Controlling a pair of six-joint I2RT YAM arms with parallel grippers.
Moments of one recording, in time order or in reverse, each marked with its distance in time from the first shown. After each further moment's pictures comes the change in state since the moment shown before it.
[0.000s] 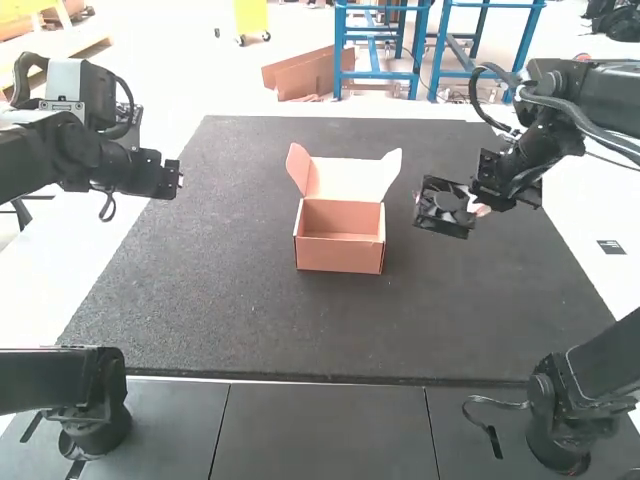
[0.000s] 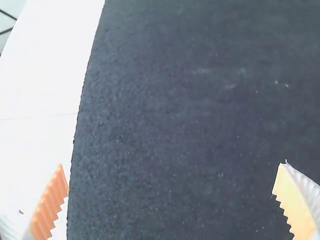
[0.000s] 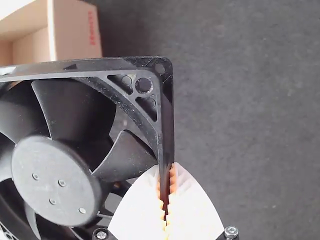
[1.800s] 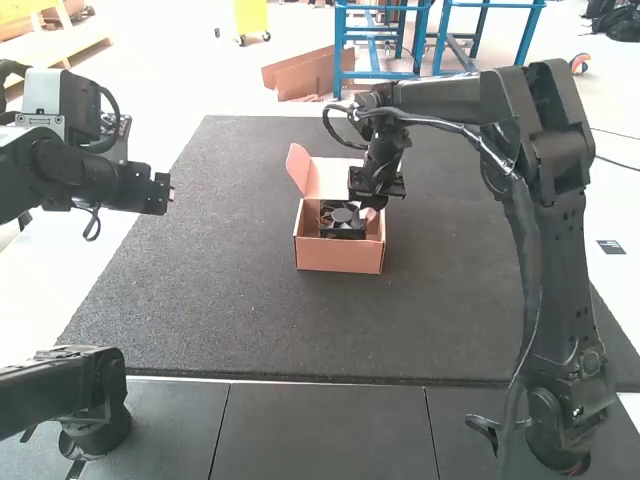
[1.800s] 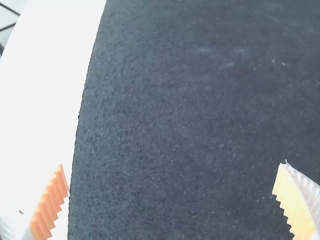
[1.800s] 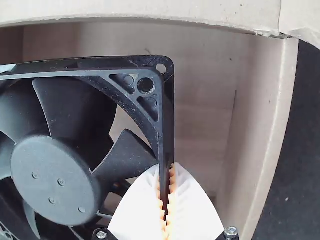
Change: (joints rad) left arm 0.000 -0.151 -0.045 -0.110 -0.004 0.000; right arm 0.371 0.814 0.639 -0.051 0.136 0.093
